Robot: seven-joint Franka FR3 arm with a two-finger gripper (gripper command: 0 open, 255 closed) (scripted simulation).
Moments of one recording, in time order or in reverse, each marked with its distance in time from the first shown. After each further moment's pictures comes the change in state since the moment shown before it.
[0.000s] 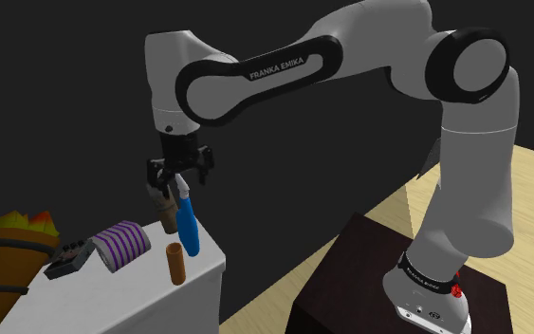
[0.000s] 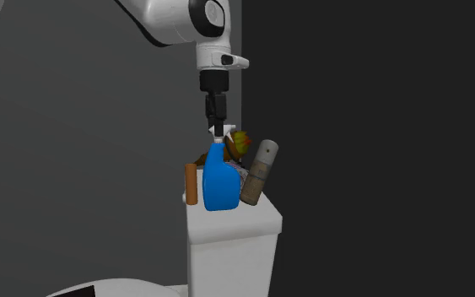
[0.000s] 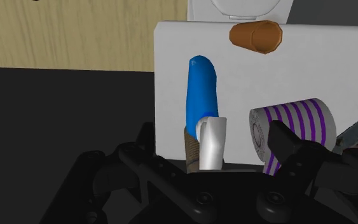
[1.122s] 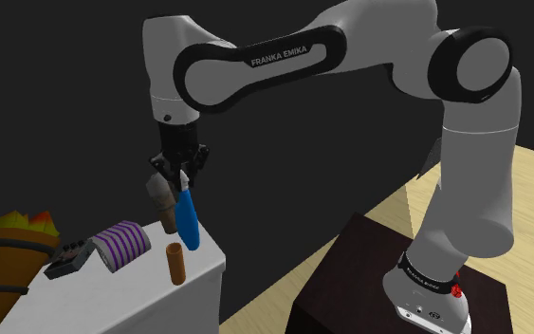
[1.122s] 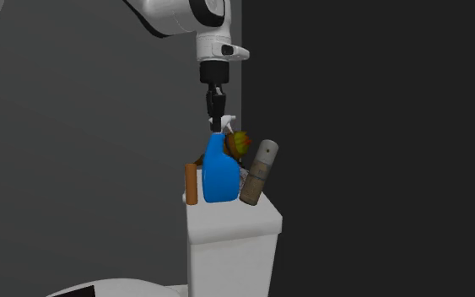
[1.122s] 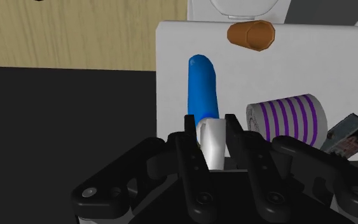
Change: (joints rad) arm 0.000 -0.010 0.003 0.042 0.006 -0.050 -0.006
